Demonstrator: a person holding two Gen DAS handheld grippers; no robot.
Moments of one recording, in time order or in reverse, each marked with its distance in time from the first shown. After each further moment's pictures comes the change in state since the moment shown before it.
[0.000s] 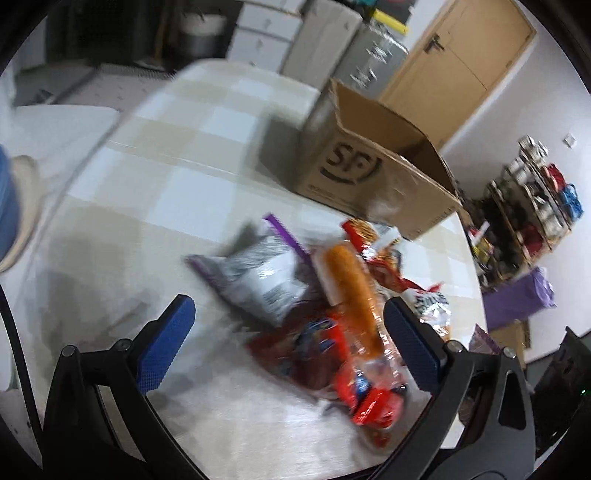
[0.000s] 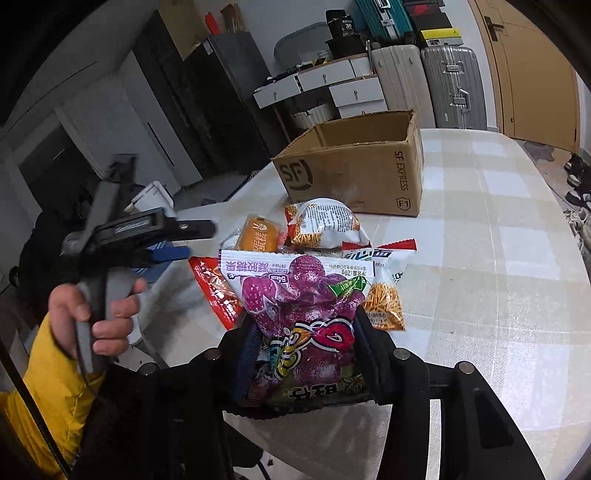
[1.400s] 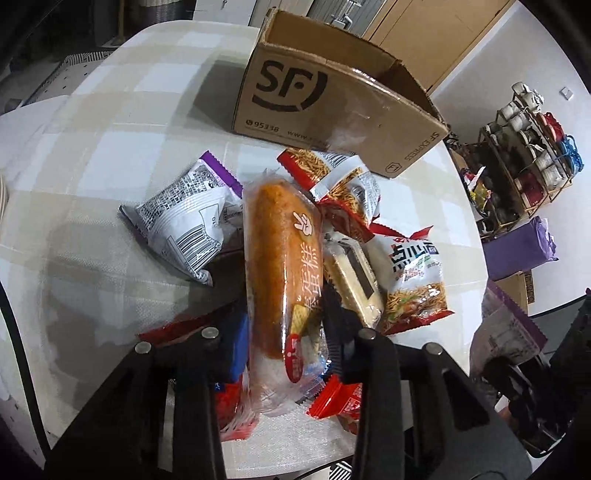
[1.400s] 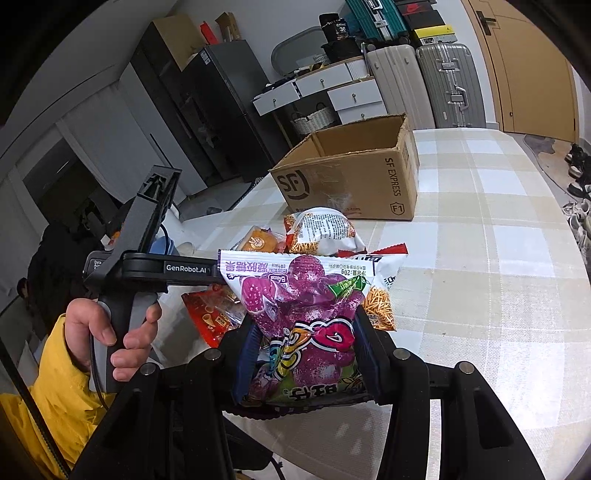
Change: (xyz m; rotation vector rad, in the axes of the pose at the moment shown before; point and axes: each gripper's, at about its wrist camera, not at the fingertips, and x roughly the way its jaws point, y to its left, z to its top) left arm 0.057 -0.065 -0.016 0.095 0.161 0.001; right arm -0.012 -0.008 0.000 0.028 -0.020 0.021
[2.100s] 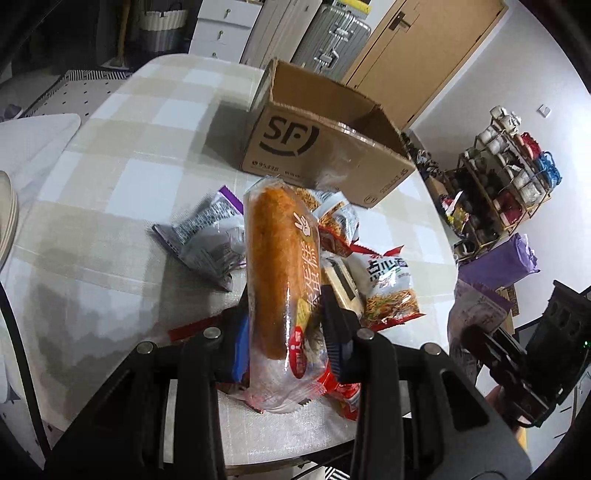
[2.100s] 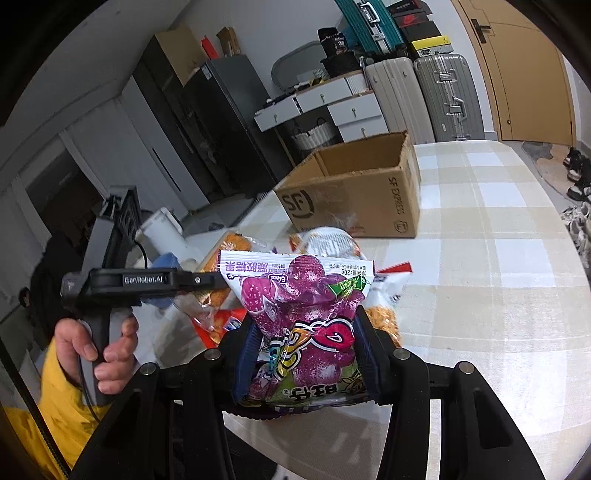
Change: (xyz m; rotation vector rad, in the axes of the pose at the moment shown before) left arm -0.075 0.032 -0.020 0.000 -0.137 -0.085; right arm -0.006 0.004 0.007 0.026 -0.079 0.020
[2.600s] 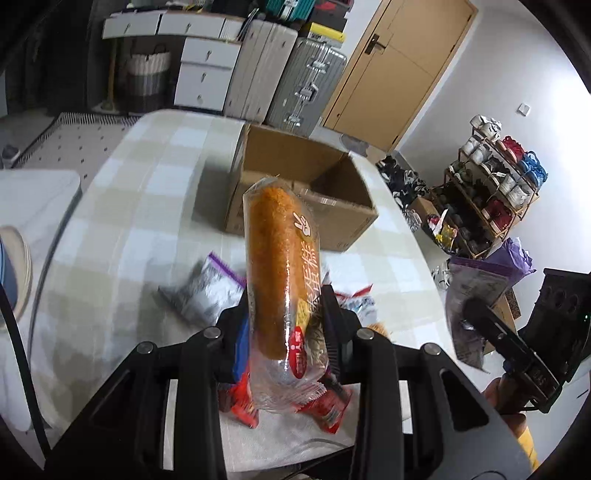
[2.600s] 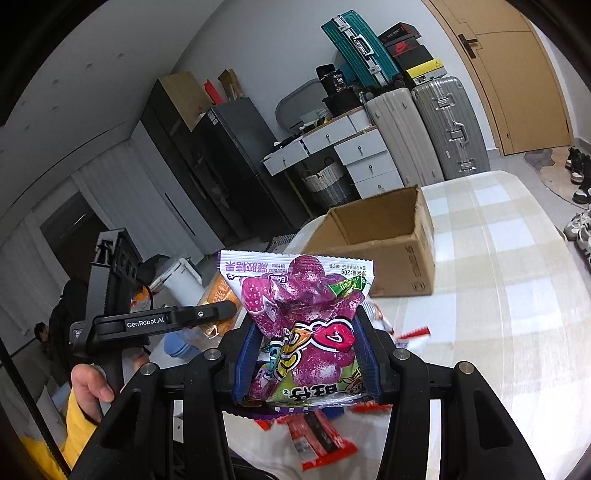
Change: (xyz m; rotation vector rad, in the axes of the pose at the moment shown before) left arm -0.059 -0.034 0.036 0.090 -0.134 -0.005; right arm -0.020 0.013 0.052 0.056 -0.146 0.065
